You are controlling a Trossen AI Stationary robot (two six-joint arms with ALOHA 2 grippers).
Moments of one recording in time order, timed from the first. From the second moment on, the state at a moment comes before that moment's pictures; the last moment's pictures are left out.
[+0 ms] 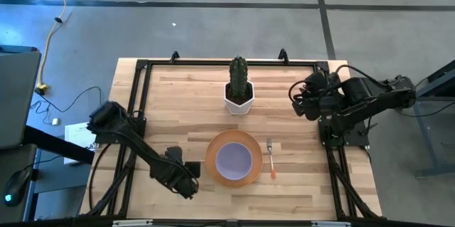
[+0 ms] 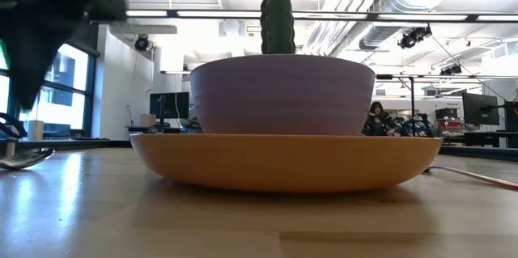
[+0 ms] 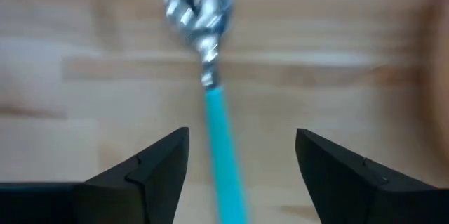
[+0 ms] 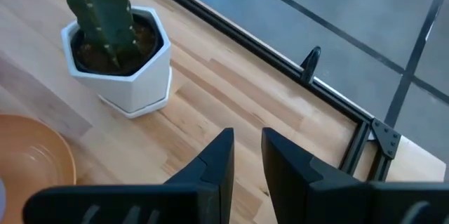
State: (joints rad) left arm -0.58 1.83 1.26 -1.14 -0.14 -2.28; right arm 0.25 1.15 1.43 -1.57 0.77 1.02
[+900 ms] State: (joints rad) left arm -0.60 1.95 1.17 -0.92 -0.11 -2.34; right arm 0.25 1.15 1.43 -1.56 0.77 1.01
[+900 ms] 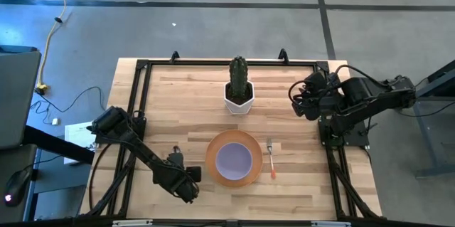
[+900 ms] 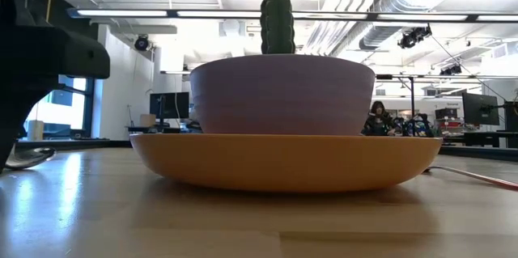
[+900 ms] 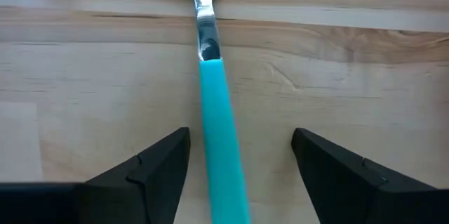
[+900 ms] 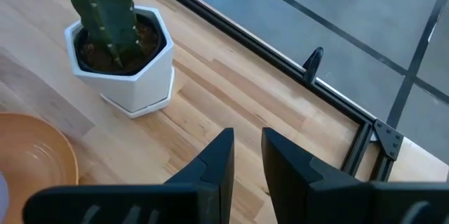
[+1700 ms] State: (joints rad) left arm -0.59 1.84 1.16 -0.98 -0.11 -2.13; right arm 0.25 1.15 1.43 -1.55 0.77 1.01
